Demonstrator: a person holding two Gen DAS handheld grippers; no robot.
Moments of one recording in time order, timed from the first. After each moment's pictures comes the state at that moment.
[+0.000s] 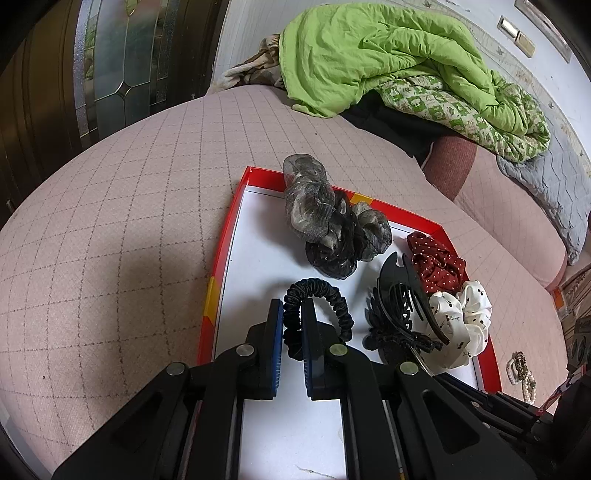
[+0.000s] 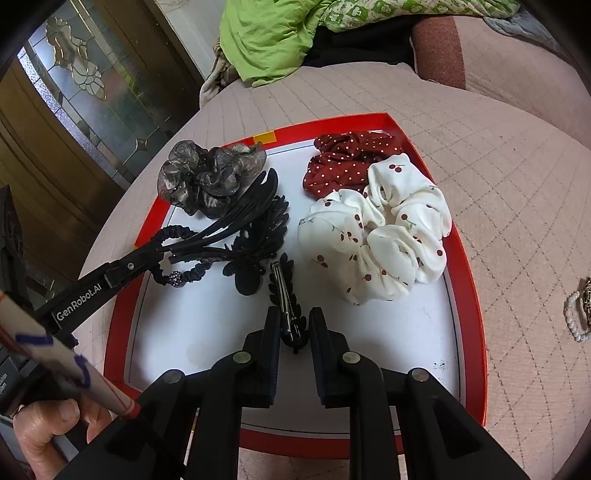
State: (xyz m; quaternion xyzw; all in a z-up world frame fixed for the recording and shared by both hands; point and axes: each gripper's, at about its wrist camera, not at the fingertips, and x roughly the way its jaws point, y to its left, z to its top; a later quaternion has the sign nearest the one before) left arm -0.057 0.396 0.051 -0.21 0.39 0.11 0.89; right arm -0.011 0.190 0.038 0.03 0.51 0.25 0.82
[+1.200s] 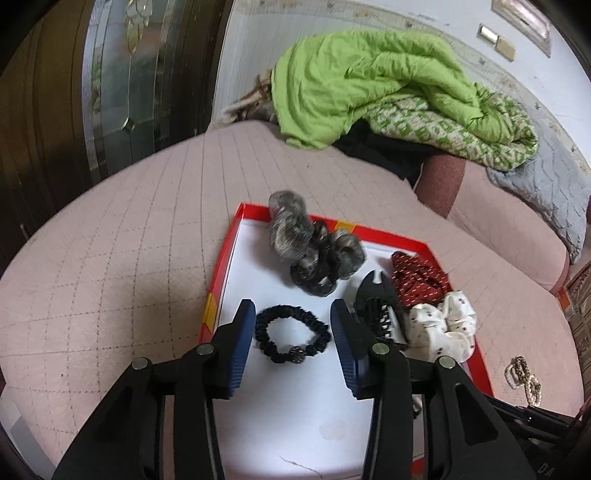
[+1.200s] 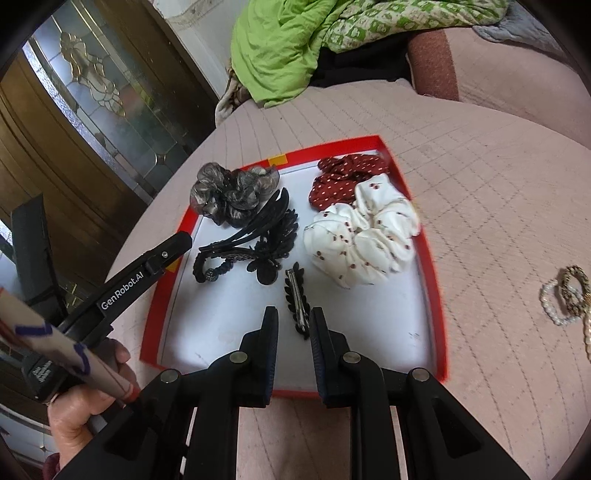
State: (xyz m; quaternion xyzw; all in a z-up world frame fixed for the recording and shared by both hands) left arm -0.079 0.367 0.077 -0.17 0.33 0.13 0.92; right arm -0.037 0.157 0.074 0.06 0.49 0.27 0.83
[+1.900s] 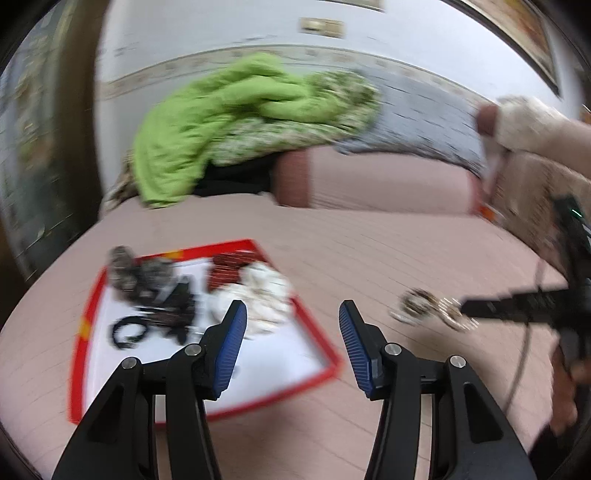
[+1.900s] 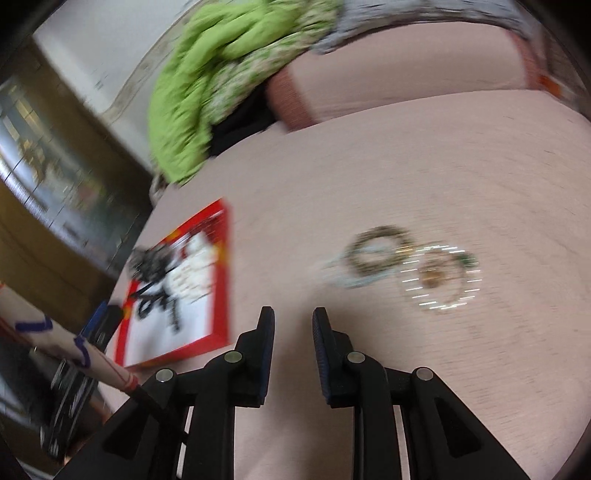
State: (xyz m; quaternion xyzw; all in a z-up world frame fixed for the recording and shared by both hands) left arm -0.124 0.178 0.102 0.00 0.27 -0.05 0.96; right arm -0.060 -0.062 0.081 0.19 0.45 0.15 0.86
